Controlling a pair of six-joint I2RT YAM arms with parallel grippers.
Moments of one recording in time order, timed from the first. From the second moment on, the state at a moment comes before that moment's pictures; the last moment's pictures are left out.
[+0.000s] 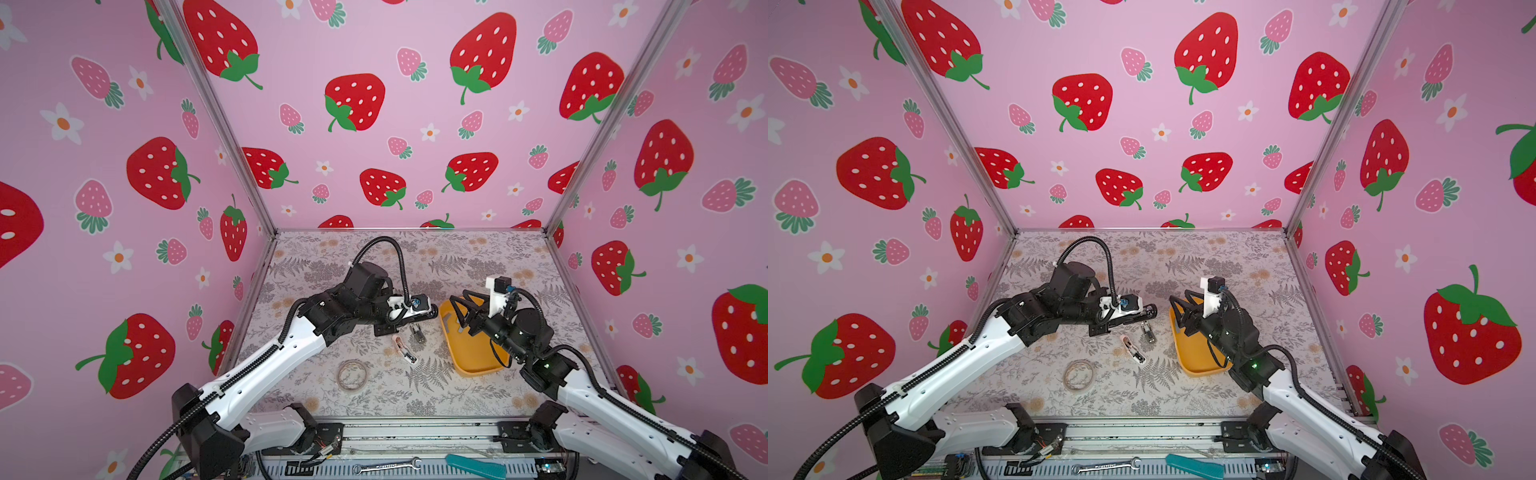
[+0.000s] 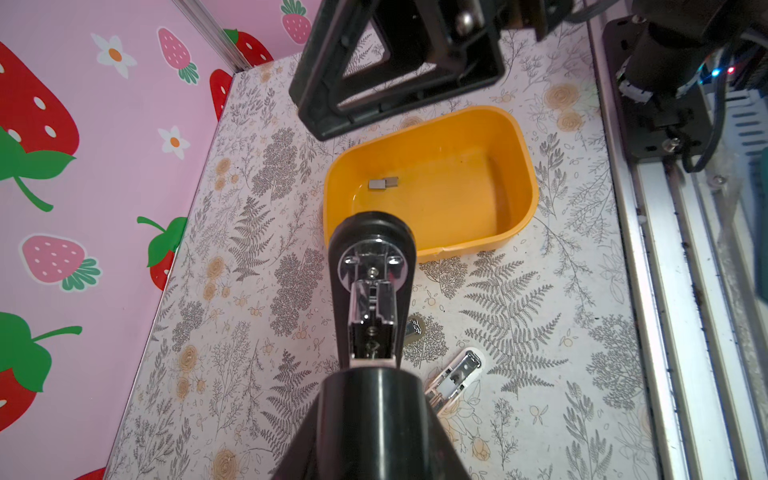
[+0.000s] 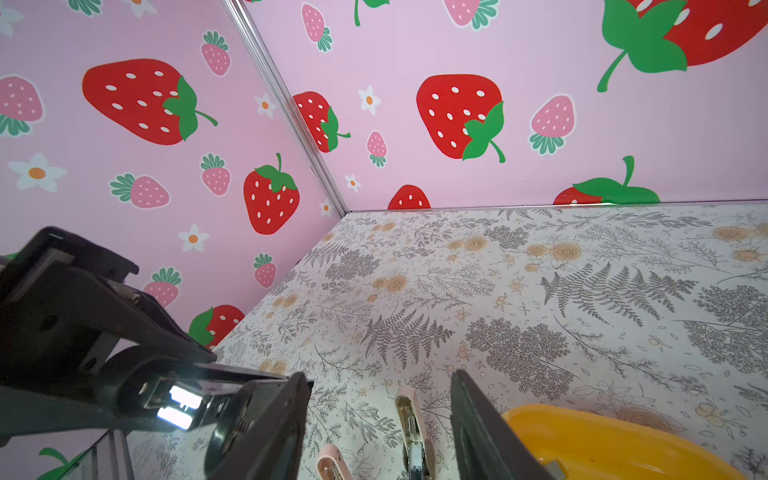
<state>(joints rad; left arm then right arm) -0.73 1.23 1.20 -0.71 0.30 0.78 0.76 0.83 0.47 0.33 -0.01 0.39</state>
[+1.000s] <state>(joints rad) -0.70 1.30 1.28 -1.01 0.37 1.08 0.98 1.03 0.46 0.50 -0.40 -0.12</state>
